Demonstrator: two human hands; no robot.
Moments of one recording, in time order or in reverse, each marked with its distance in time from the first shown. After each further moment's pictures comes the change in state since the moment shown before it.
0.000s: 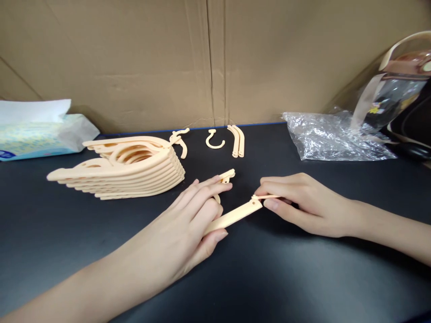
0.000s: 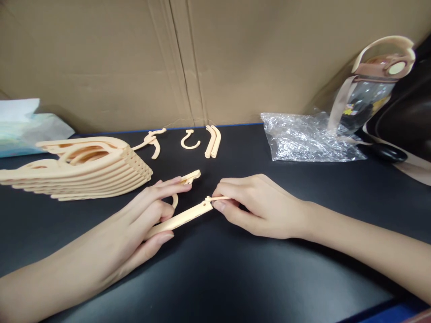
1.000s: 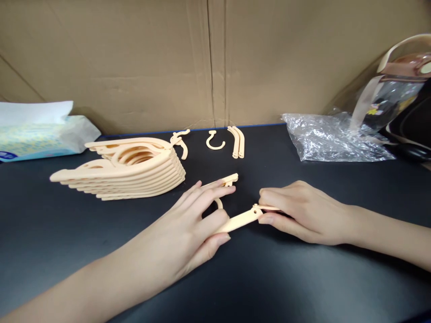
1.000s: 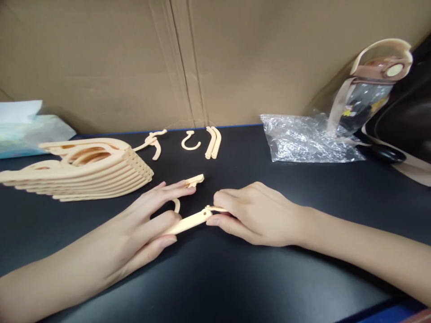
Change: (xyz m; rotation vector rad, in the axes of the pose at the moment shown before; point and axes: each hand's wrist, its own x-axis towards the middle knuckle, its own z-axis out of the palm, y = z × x) left_hand 0.000 0.003 -0.006 -0.087 -0.026 -0.003; right_hand -0.002 -0.005 0.007 -0.154 -0.096 0.022
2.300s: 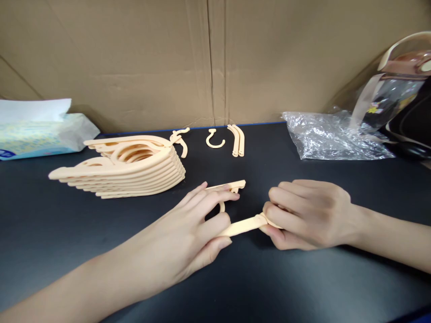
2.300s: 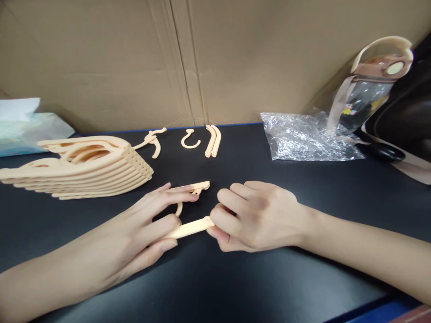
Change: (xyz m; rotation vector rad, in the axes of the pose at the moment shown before) left_hand 0.000 -0.006 0.003 -0.065 -0.039 0.066; right_hand 0.000 -0.011 0.002 -0.693 0.345 -0.323
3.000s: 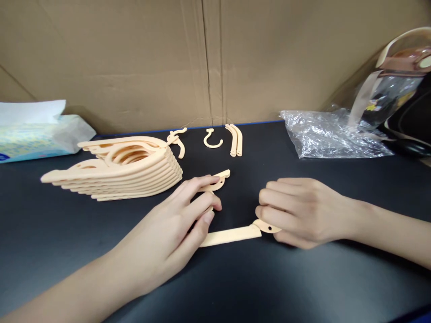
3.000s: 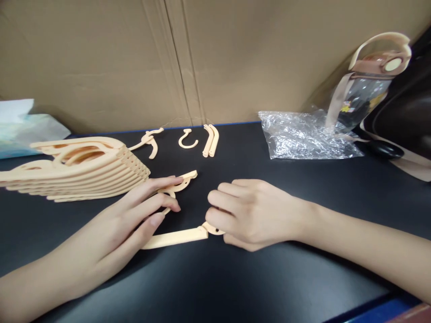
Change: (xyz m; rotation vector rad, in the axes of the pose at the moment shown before) left_hand 0.000 0.006 -0.003 -0.084 0.102 -0.289; right_hand -0.002 0.009 0.003 0.210 -0.120 -0.061
